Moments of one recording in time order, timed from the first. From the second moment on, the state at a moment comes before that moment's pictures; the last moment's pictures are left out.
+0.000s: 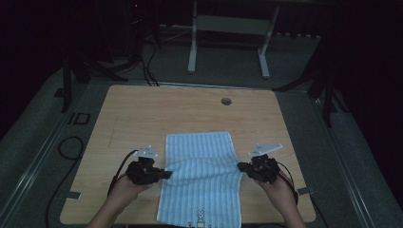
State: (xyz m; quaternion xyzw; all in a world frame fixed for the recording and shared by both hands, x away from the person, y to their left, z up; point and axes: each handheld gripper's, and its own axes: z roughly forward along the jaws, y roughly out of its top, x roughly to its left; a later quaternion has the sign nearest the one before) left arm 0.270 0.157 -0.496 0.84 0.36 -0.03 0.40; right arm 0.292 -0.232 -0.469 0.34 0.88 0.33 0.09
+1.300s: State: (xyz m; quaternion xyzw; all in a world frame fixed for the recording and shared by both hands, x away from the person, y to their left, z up) left arm 0.344 0.135 -0.523 0.86 0.38 0.02 0.34; right arm 0.371 -0.183 -0.503 0.34 0.89 0.29 0.09
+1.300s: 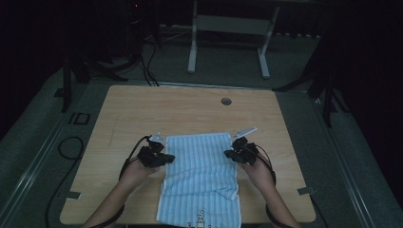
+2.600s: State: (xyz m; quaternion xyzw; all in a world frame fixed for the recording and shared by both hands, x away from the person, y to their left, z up) left arm 0.475 0.134 -0.540 0.84 0.44 0.06 0.30; right arm 0.506 -0.159 -0.531 0.42 0.87 0.24 0.08
